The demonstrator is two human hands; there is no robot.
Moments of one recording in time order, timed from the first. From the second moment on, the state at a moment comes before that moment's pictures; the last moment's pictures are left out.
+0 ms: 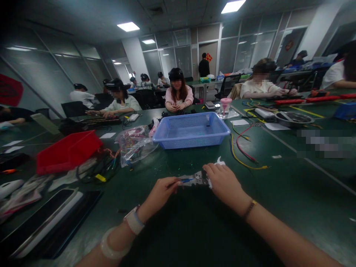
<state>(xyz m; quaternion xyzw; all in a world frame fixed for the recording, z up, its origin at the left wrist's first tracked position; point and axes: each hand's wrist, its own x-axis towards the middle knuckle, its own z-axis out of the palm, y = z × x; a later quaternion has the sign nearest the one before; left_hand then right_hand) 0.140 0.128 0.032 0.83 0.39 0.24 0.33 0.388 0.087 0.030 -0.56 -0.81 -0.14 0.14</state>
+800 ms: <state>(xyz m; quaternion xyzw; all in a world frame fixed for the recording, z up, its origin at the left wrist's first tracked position) 0.141 0.125 0.034 0.83 0.38 0.23 0.33 0.391 0.088 0.030 -0.53 -0.81 -0.18 0.17</state>
